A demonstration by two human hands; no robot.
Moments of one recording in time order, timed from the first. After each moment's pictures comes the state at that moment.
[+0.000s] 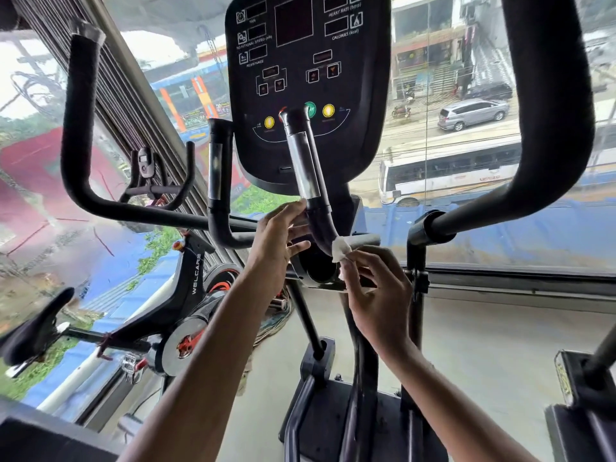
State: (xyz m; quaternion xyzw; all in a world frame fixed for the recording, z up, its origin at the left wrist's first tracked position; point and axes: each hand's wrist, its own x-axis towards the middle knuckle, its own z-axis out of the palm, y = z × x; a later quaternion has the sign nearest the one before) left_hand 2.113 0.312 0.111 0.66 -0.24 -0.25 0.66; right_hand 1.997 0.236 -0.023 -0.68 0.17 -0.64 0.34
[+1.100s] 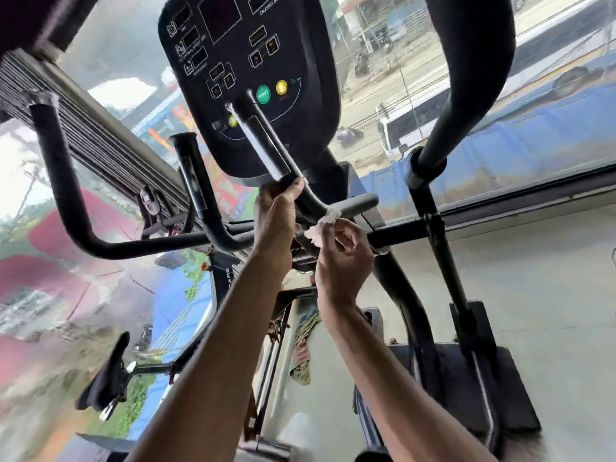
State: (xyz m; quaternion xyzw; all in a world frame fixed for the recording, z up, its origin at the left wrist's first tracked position) left_hand 2.097 0.294 0.107 0.76 -0.28 -0.14 0.57; right_hand 2.065 0.300 0.007 -0.24 0.37 -0.64 0.63
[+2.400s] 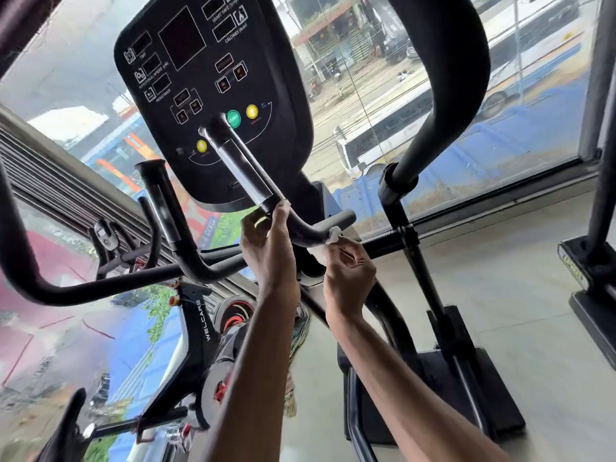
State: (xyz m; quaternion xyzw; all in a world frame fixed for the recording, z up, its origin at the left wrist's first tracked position) left_hand 2.094 0.289 0.080 0.70 -0.25 -0.08 0.67; right_hand 2.075 0.272 -0.025 -0.21 0.42 -0.61 0.65
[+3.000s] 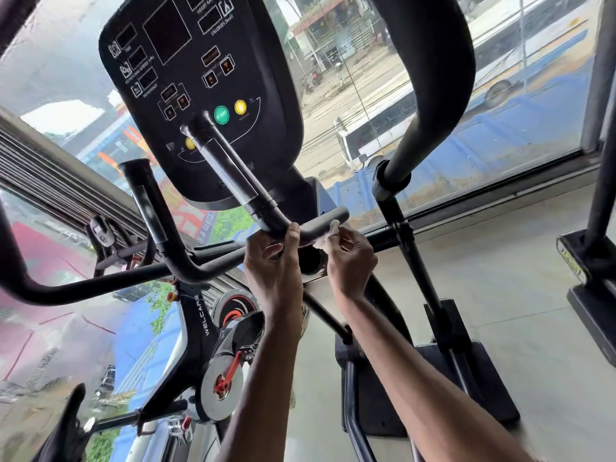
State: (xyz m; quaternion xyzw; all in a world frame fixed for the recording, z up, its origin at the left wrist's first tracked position) left_hand 2.083 0.301 0.042 0.75 -0.31 0.05 0.58; right_hand 2.069 0.231 -0.046 -0.35 0.47 -0.62 0.52
